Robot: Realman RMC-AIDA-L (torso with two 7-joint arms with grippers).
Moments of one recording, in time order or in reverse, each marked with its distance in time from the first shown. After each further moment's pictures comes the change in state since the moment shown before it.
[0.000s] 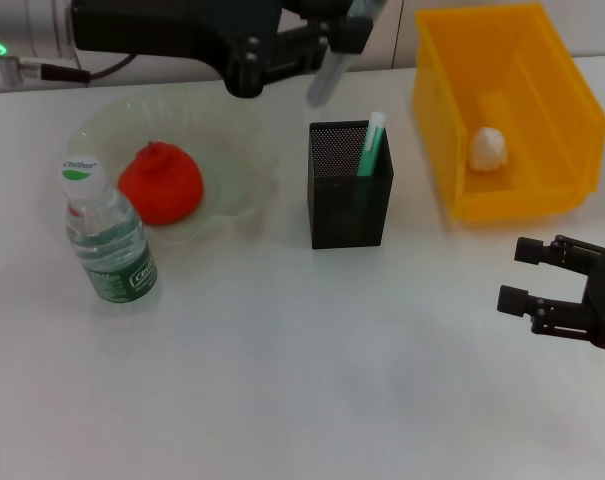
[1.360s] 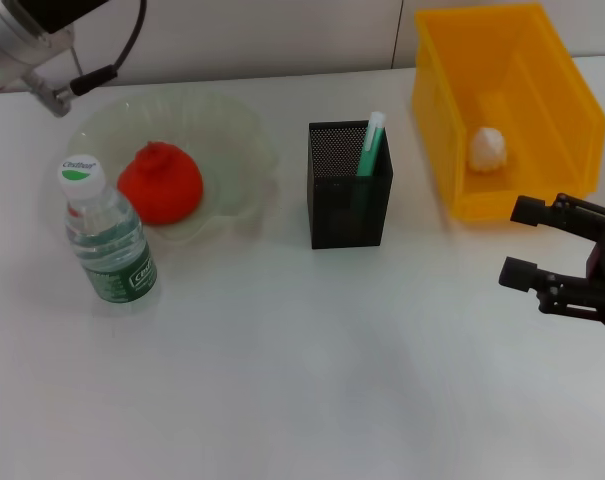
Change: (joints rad) left arm 0.006 -0.010 -0.018 -0.517 -0.581 0.105 0.217; right arm 0.021 0.004 0.011 -0.001 0.107 -0.115 -0.065
